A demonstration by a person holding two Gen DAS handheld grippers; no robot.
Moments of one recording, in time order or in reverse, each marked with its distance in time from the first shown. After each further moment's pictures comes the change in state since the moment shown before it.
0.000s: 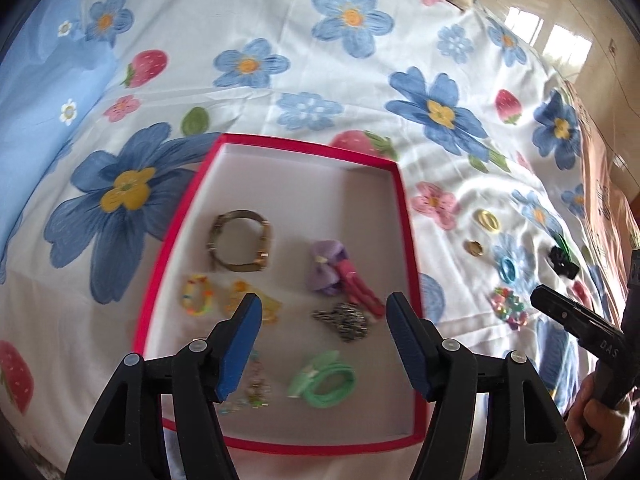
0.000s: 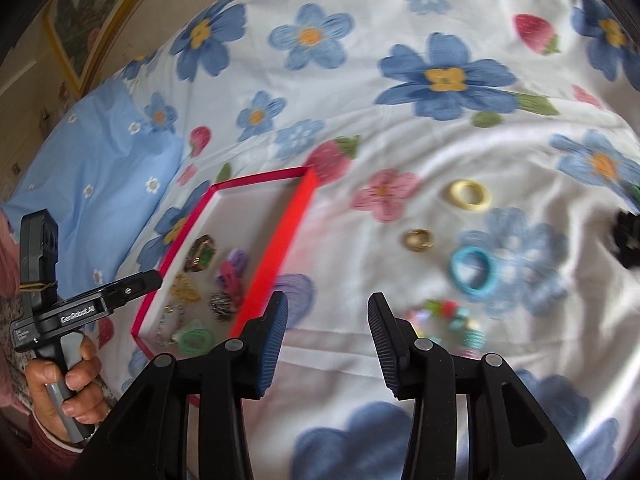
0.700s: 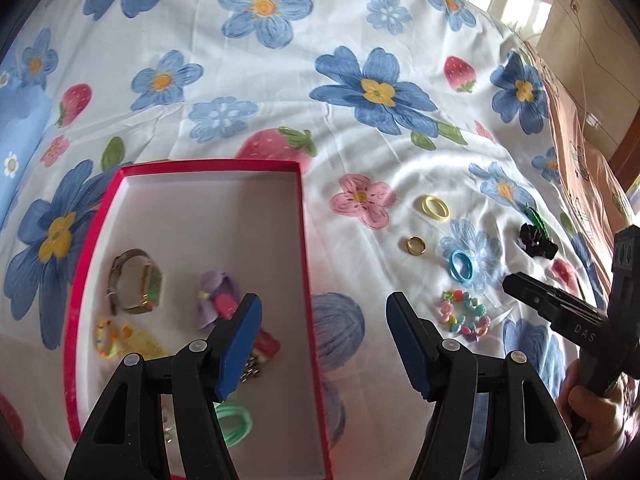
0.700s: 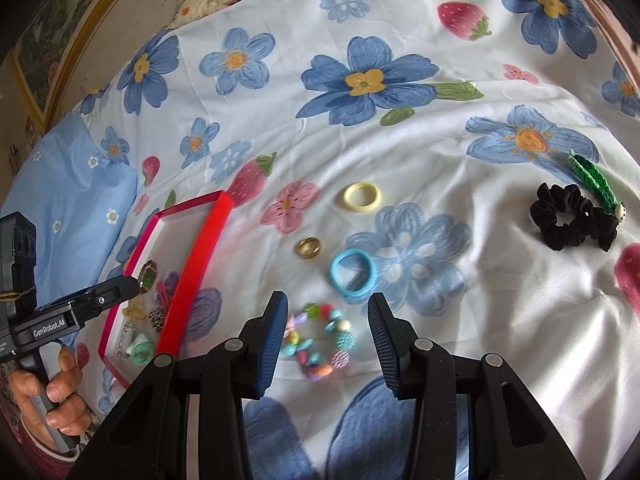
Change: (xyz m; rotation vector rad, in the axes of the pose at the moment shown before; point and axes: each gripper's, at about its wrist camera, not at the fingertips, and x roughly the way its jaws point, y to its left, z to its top) left arm 0.046 -0.074 0.026 0.136 0.043 -0.061; right arm -0.015 -0.071 0.002 0.098 -0.032 -0.099
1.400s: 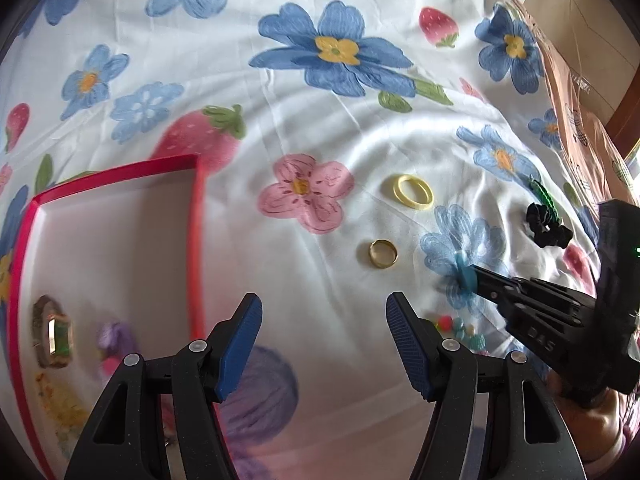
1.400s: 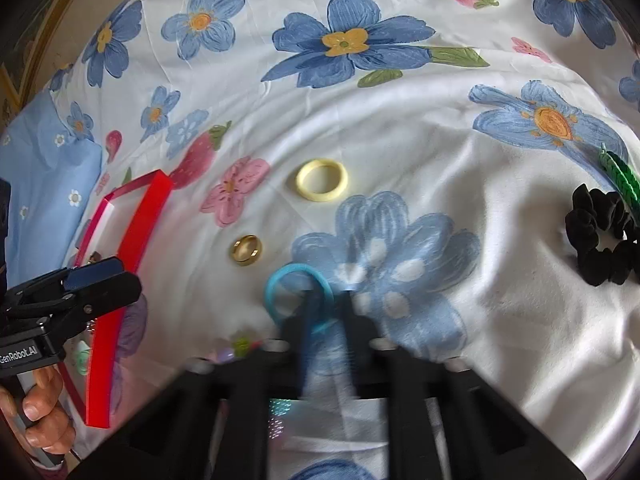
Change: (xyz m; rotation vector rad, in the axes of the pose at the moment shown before) left arm 0.106 -0.053 0.040 0.078 0.111 -0.028; right arm 0.065 -0.024 0.014 -0.029 0.107 -0.064
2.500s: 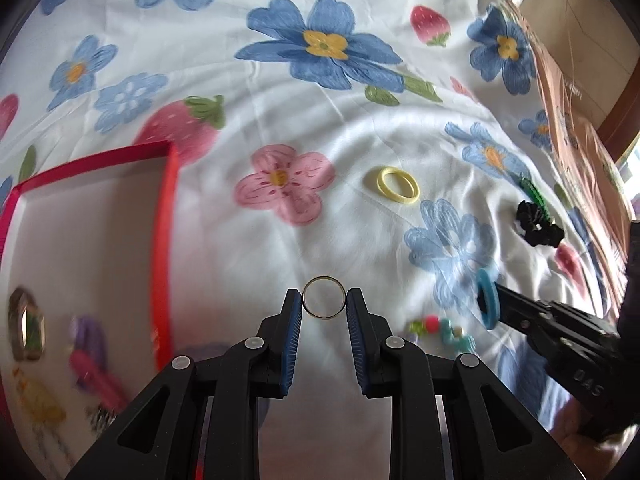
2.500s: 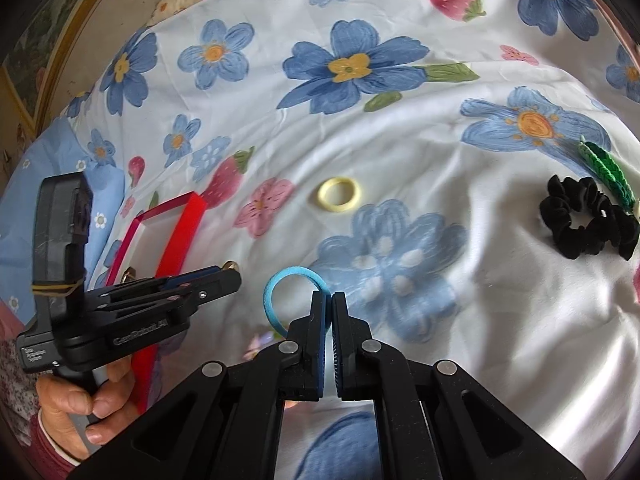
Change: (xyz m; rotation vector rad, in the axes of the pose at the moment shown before) left arm 0.003 -0.001 -0.009 -0.026 -0.014 -0.051; right arm -0.037 0.011 -0.011 0.042 -0.062 0.087
